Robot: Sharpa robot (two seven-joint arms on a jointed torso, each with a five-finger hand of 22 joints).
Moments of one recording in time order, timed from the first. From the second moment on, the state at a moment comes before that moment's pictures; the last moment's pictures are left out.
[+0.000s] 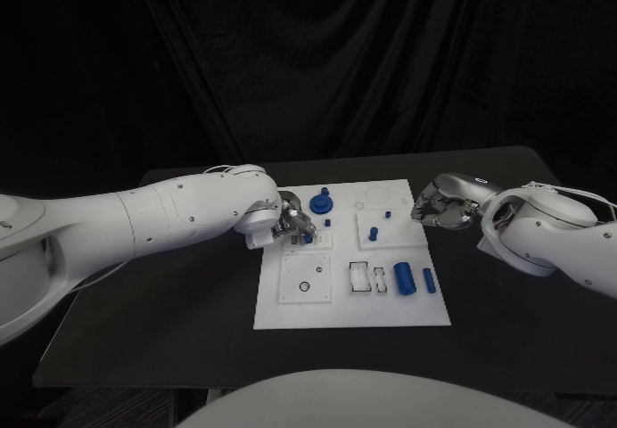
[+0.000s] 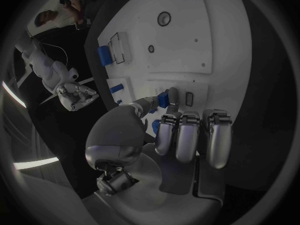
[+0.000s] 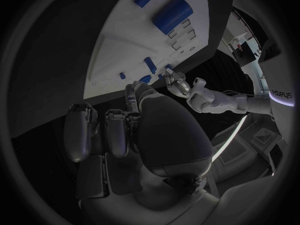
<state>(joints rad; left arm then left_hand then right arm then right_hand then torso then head) 1.25 -0.54 -0.20 1.18 -0.79 0.14 -0.52 1.00 0.03 0.52 0.02 0.44 0.89 0.09 0.39 0.94 1.46 0.02 1.57 1.31 1.47 -0.01 1.58 1.31 0.02 1.43 0.01 1.59 1.31 1.30 -0.88 -0.25 1.50 -1.34 -0.28 -0.11 1.48 -0.03 0.19 0.21 0.37 1.06 0.08 0.19 0.26 1.47 0.01 1.51 1.31 1.46 -0.06 1.48 1.31 0.04 1.47 0.05 1.38 1.31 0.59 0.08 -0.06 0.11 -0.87</state>
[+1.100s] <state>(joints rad) 1.24 -0.54 -0.20 1.18 -0.80 0.15 -0.55 0.94 0.01 0.37 0.13 0.18 0.89 0.09 0.31 0.90 1.47 0.03 1.57 1.31 1.47 0.00 1.58 1.31 0.02 1.42 0.01 1.59 1.31 1.30 -0.88 -0.25 1.50 -1.34 -0.26 -0.12 1.48 -0.03 0.19 0.21 0.37 1.06 0.08 0.19 0.26 1.47 0.01 1.50 1.31 1.46 -0.06 1.48 1.31 0.04 1.47 0.05 1.38 1.31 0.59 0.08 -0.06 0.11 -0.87</state>
